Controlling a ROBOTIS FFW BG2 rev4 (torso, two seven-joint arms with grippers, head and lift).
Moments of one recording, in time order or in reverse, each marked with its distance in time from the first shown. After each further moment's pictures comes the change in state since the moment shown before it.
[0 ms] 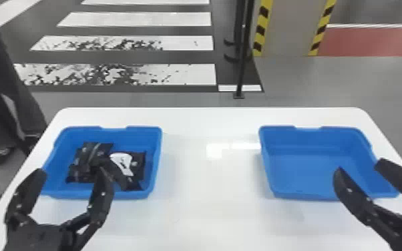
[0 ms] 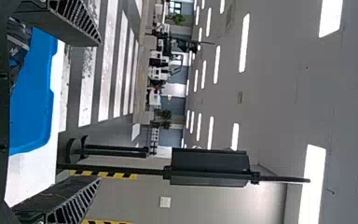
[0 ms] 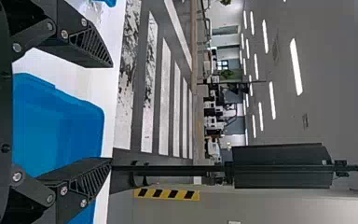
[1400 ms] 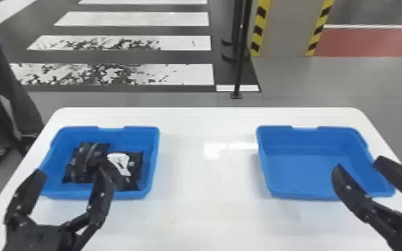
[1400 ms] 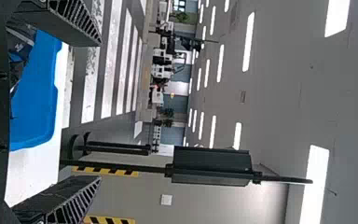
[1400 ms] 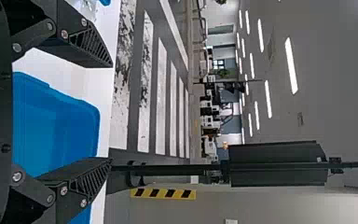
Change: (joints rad) left arm 0.000 0.000 -0.006 0.000 0.012 0.013 -0.006; right arm -0.006 0.002 -0.004 0.005 -0.016 -0.013 0.000
